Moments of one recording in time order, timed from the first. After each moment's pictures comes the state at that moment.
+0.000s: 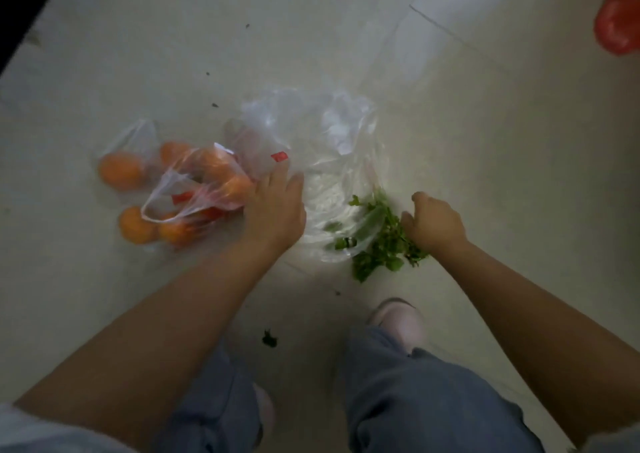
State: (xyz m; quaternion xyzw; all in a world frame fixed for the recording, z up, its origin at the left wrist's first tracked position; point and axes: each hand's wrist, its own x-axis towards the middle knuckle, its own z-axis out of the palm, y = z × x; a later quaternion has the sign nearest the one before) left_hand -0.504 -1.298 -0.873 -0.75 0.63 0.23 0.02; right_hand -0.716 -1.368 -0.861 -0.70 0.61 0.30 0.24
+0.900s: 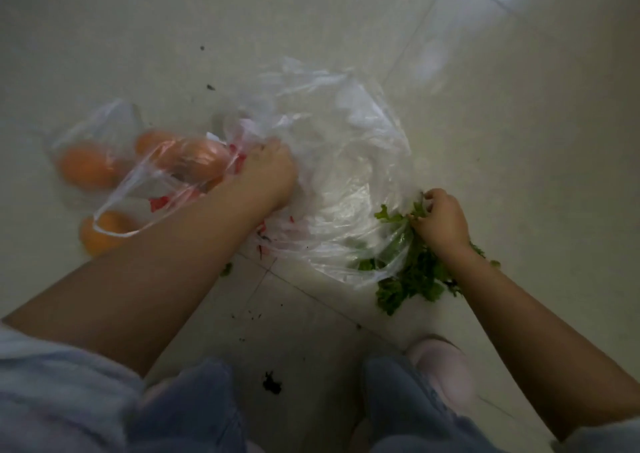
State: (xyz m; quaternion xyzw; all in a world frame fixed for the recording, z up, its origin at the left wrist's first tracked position) left_hand -0.456 -1.351 -0.972 -0.64 0.69 0.17 0.27; right_hand -0.700 -1.376 -0.989 -0.59 0.73 0.11 0.32
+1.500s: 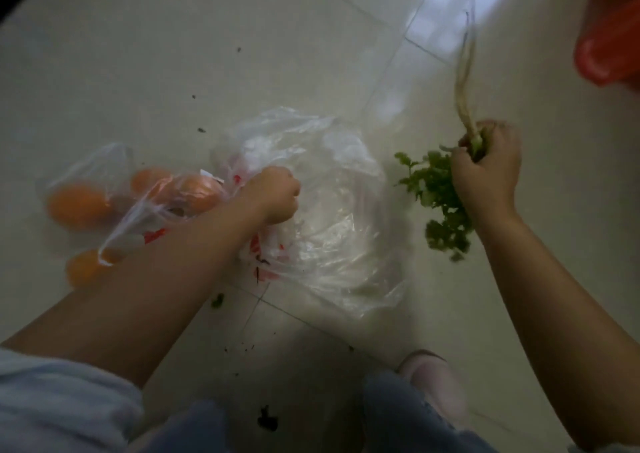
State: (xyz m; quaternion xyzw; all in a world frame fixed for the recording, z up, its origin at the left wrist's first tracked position) left_hand -0.454 -1.364 -0.954 -0.68 0.67 0.30 0.07; right_hand -0.673 -1.420 -0.857 -0.63 0.71 -0.22 0.22
